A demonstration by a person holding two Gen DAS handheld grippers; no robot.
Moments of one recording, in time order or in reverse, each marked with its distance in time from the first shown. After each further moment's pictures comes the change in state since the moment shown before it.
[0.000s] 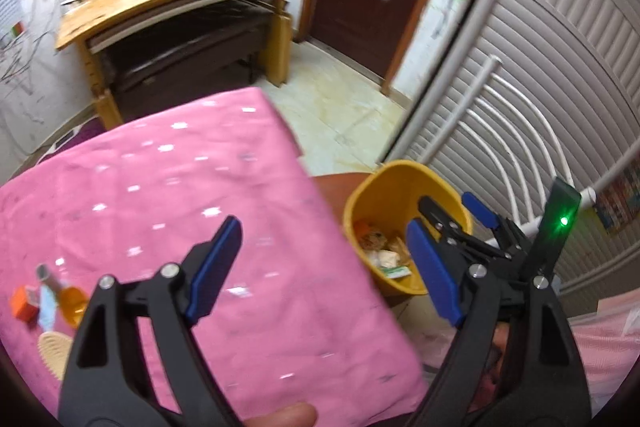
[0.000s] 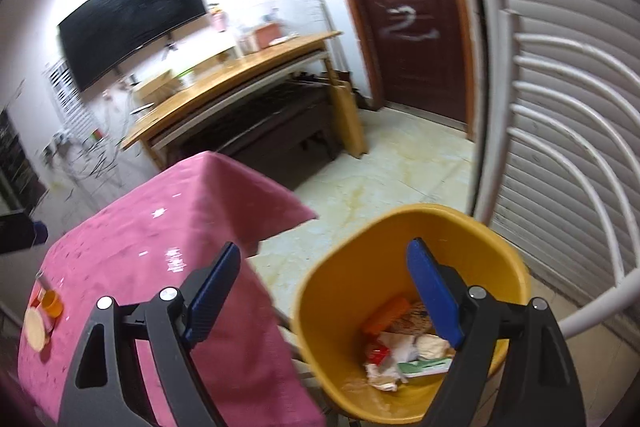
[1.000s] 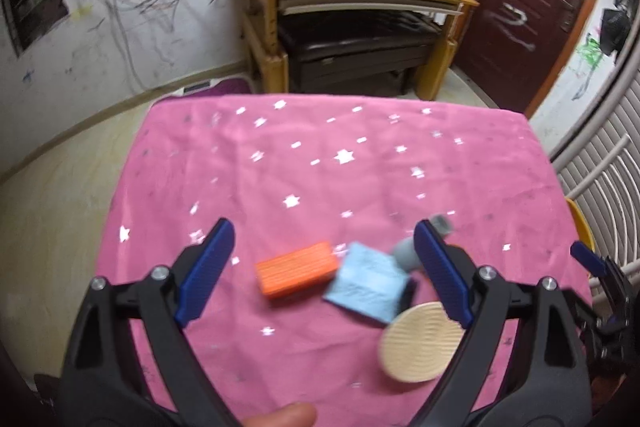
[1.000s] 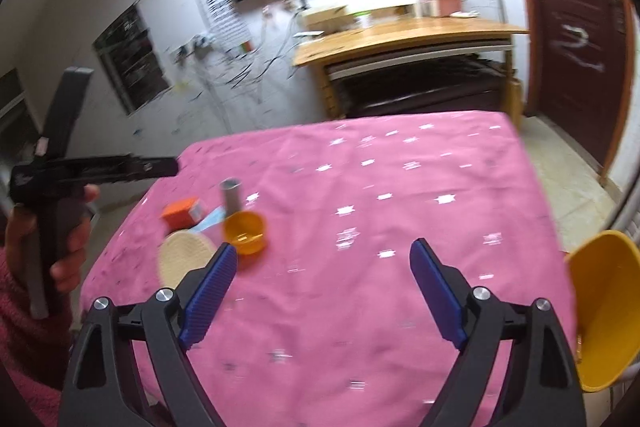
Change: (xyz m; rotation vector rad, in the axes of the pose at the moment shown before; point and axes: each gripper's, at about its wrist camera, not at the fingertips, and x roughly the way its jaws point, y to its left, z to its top) left arm -0.093 0.268 -0.074 -0.284 -0.038 0.337; right arm -0.017 0.248 -0.041 -0.331 0.171 0.413
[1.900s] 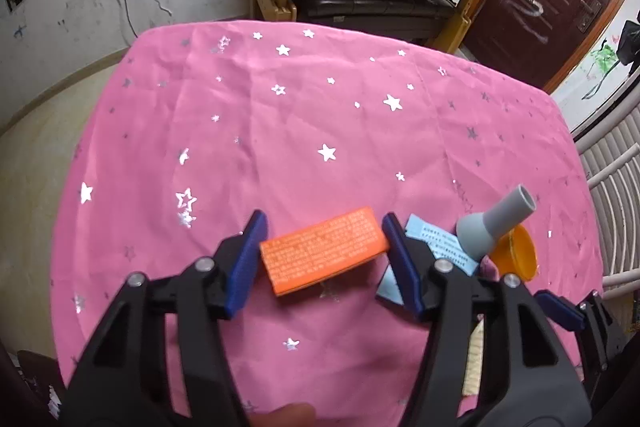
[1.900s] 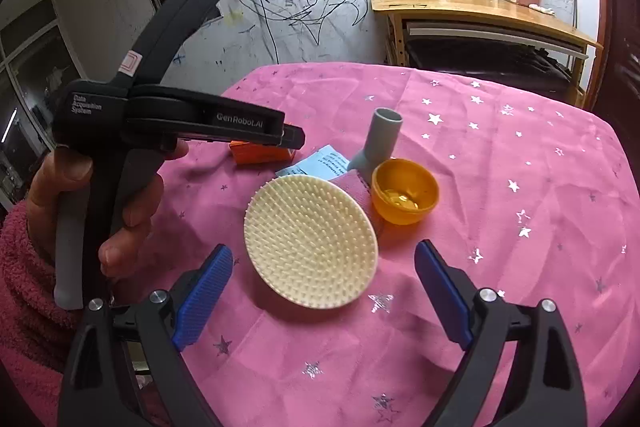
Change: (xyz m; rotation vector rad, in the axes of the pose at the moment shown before) left arm 0.056 0.029 -0.019 -0.076 0.127 -0.051; right arm 0.070 0.114 -0.012 -0.183 0.184 0.090
